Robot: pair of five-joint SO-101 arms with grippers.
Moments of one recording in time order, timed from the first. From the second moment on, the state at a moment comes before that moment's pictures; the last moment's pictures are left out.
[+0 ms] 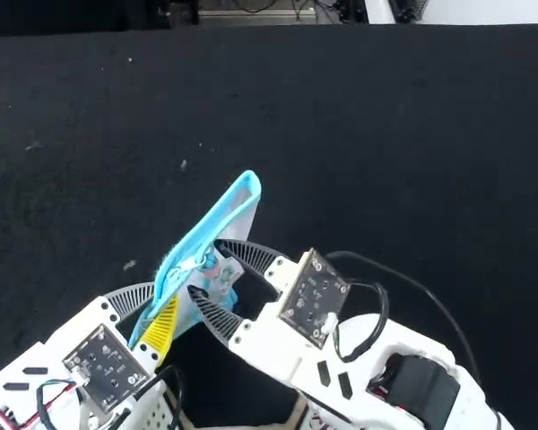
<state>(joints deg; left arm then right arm) 29.7 -104.7 43.1 95.5 -21.1 -57.5 -80.4 46.1 63.2 0.8</state>
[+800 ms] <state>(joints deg) 29.6 -104.7 43.2 95.5 -21.1 -50.6 -80.6 52.3 55.2 4.0</state>
